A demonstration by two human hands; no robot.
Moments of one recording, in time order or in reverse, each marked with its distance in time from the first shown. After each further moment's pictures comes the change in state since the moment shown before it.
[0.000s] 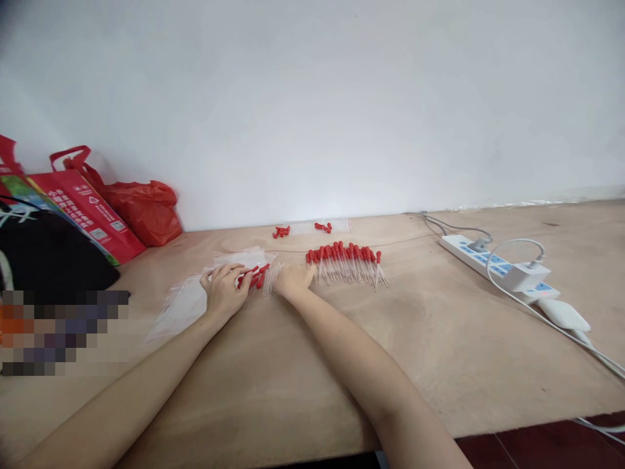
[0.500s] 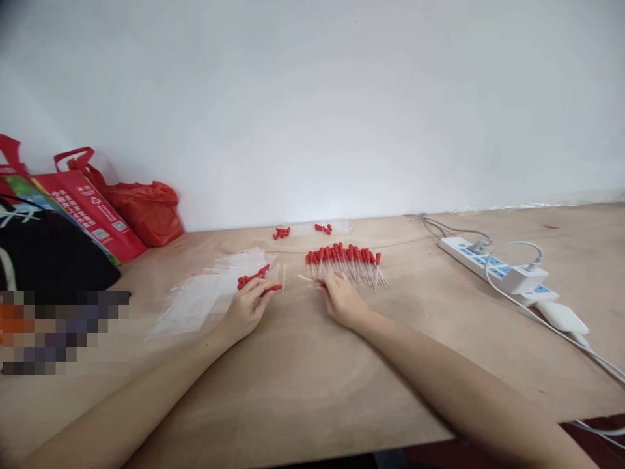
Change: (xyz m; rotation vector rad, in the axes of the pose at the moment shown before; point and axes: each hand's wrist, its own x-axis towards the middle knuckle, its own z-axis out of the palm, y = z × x) left_hand -0.021 0.033 -0.010 -0.518 -0.175 0.354; right_hand -0.051 0.122 -0.006 0.213 0.441 -0.701
